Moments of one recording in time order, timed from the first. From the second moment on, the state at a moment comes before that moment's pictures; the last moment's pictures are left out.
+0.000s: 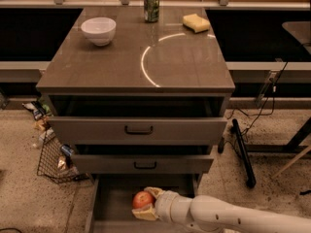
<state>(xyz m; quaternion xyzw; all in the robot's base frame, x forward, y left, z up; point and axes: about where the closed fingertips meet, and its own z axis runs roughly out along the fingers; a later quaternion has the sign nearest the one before) 0.433 0.035 0.444 -0.41 0.76 0.27 0.42</state>
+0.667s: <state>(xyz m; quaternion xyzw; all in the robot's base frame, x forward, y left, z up) 0.431 0.012 0.322 -0.44 0.78 0.22 0.38</state>
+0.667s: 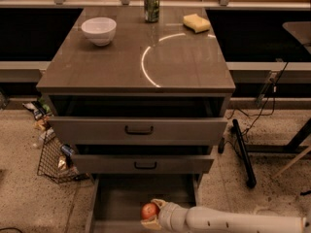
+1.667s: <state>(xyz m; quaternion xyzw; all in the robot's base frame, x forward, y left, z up) 0.475 0.002 0.202 -0.43 0.81 0.19 0.35</state>
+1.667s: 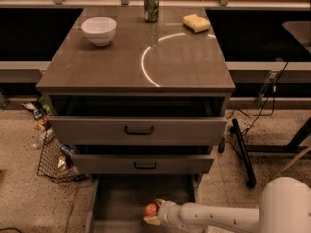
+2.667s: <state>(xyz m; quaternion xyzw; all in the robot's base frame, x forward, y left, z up) 0.505 0.018 0.155 -0.41 0.82 0.20 0.34</state>
